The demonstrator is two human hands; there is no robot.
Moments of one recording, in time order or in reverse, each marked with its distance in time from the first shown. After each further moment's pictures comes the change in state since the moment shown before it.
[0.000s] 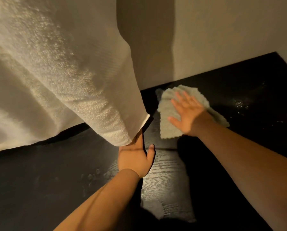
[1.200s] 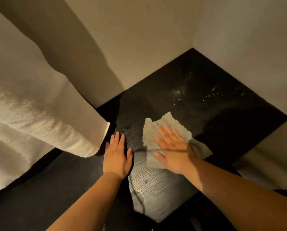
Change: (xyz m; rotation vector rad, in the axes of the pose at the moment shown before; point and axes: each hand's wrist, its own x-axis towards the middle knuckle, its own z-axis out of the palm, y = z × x) left_hand -0.007 0.026 -0.001 -0.034 -0.012 0.256; right_hand -0.187 -0.027 0.068 0.155 0.127 0.151
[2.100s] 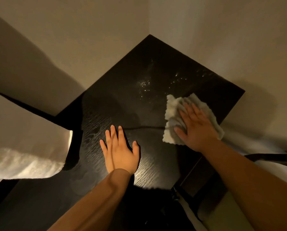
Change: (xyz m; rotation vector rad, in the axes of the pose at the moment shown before) left_hand 0.009 0.104 0.037 0.038 0.060 0.048; right_hand -0.079 0.129 0.002 -0.028 0.019 0.500
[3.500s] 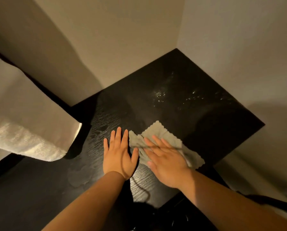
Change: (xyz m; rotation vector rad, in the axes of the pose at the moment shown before) left_hand -0.001 -0.001 -0.004 0.011 -0.011 0.006; right_hand -0.016 -0.088 -0.008 0.068 -0.091 -0.625
